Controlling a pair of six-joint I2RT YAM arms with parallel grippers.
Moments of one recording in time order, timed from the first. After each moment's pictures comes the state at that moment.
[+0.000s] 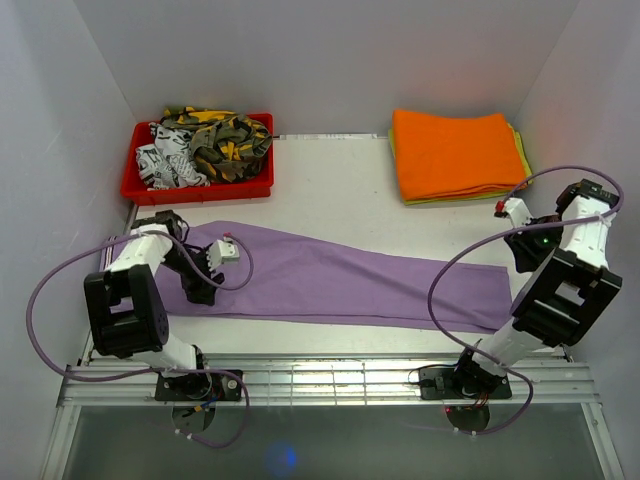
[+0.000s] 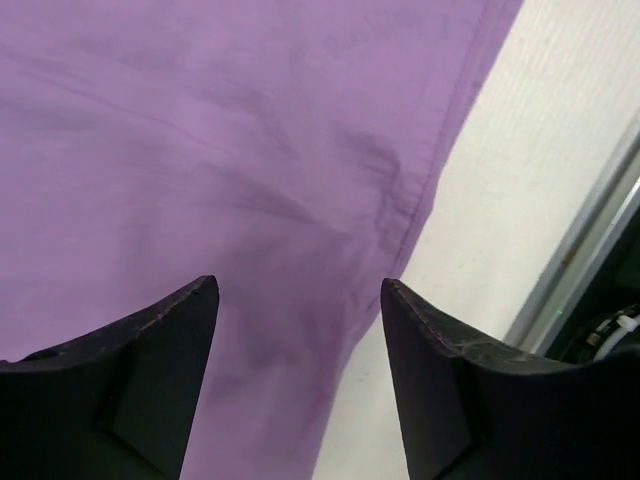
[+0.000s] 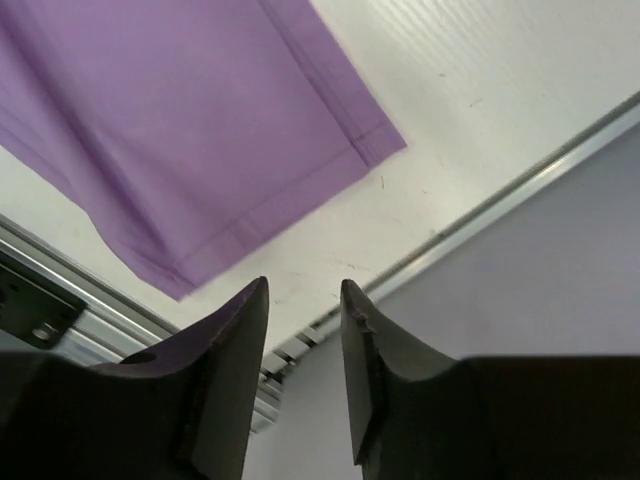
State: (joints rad) left arm 0.17 1.54 0.94 -1.10 0.48 1.42; right arm -0.55 1.60 1.35 -1.26 -0.28 -1.42
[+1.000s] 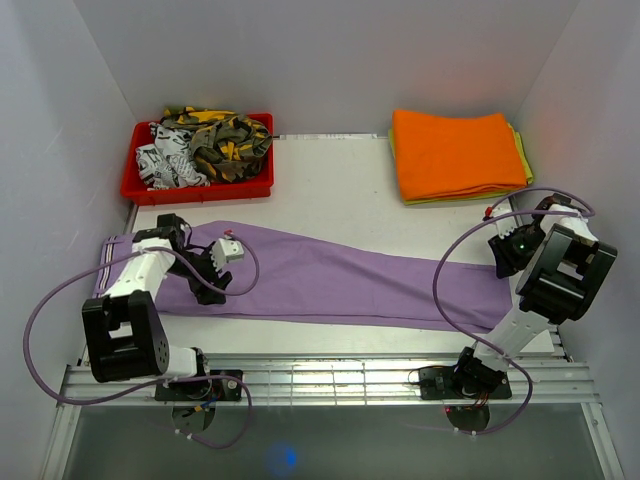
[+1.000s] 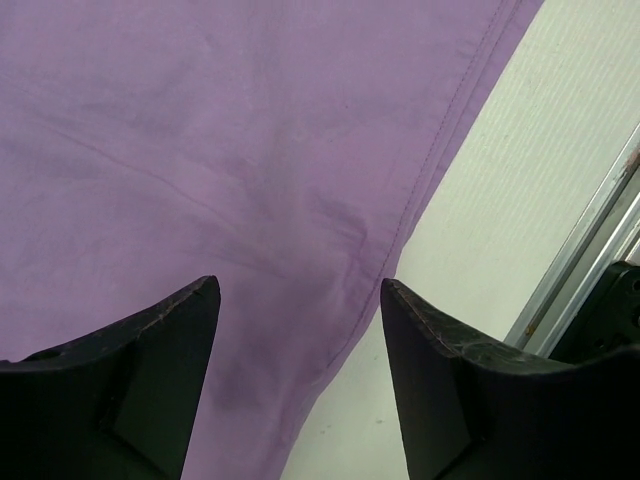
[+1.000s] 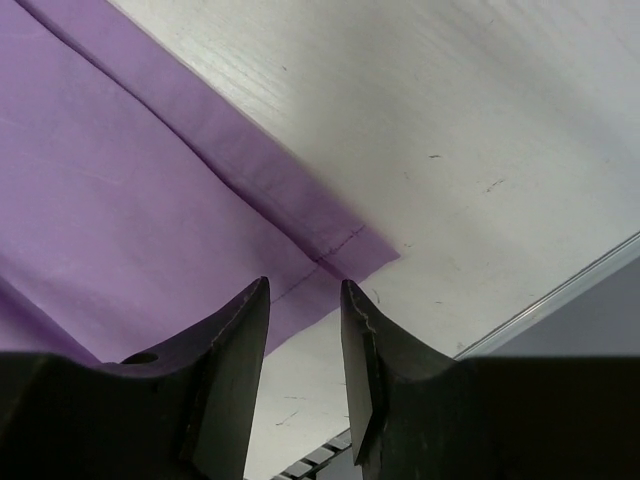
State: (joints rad) left arm 0.14 1.37 0.86 -0.99 0.59 1.26; right arm -0.50 1.79 1.21 -0.93 -0.30 -1.12
